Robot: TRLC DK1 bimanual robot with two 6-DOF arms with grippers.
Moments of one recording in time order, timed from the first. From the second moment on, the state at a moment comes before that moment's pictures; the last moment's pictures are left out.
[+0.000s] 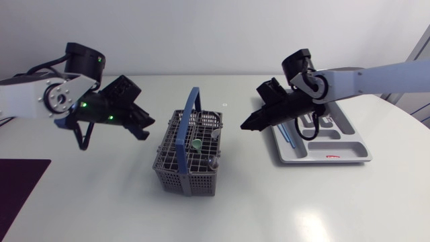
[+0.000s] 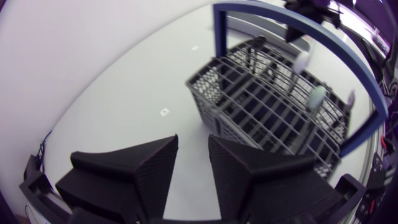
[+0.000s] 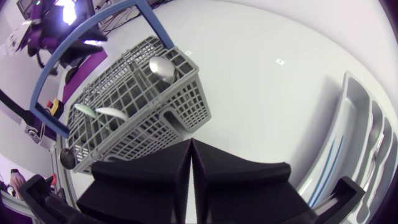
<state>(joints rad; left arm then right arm) -0.20 1.50 0.96 -0.29 0.25 0.57 0.27 1.85 1.21 -0.37 -0.56 -0.28</state>
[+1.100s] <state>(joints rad) -0.36 1.31 0.59 -0.26 0.32 0.65 0.34 2.15 1.61 -0.47 -0.59 -0.24</state>
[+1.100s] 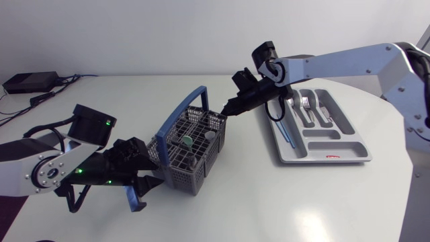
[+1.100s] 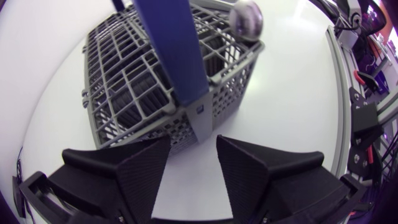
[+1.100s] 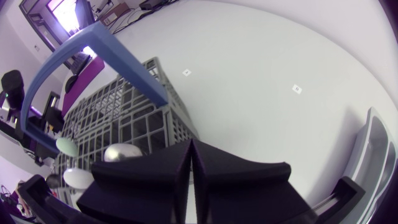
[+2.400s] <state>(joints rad) -0.47 1.04 0.77 -0.50 -0.17 0.53 0.43 1.52 0.98 -0.32 -0.33 -0.23</state>
